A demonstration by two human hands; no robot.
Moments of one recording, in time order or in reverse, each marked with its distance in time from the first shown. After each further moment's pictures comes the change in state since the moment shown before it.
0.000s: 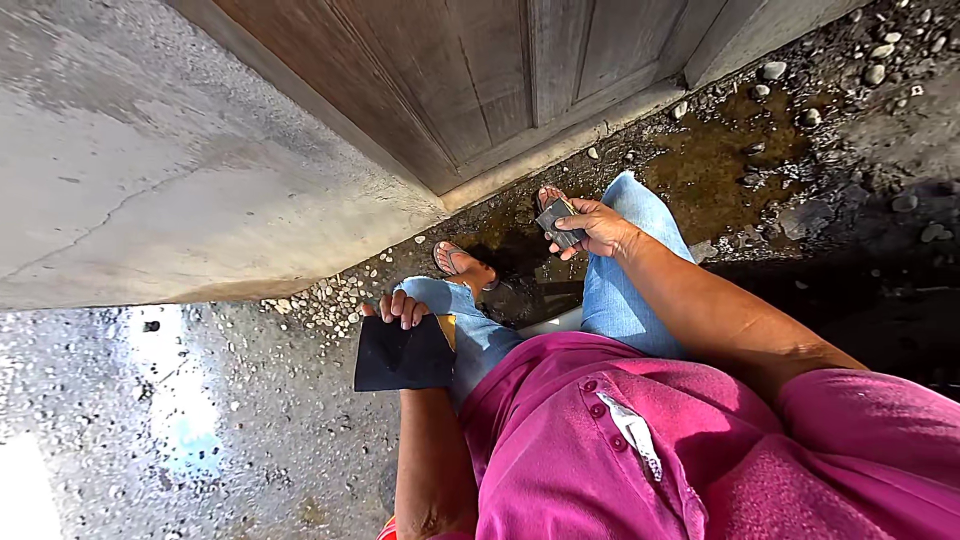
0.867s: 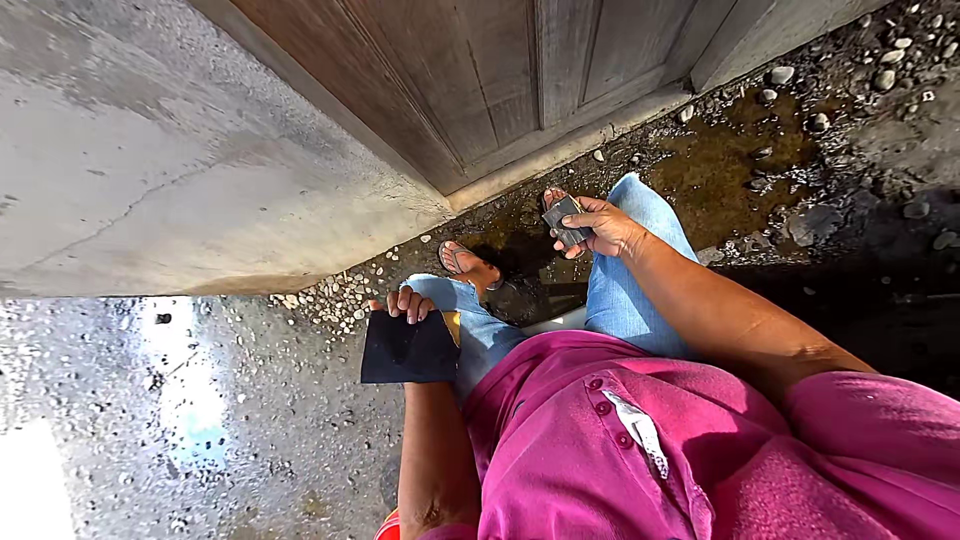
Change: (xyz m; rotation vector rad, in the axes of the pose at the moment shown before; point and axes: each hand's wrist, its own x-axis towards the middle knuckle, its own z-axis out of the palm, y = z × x) left_hand -0.001 0.000 -0.010 0.023 -0.083 0.001; right_hand -0.003 0.000 -0.001 0.031 -0.026 -0.046
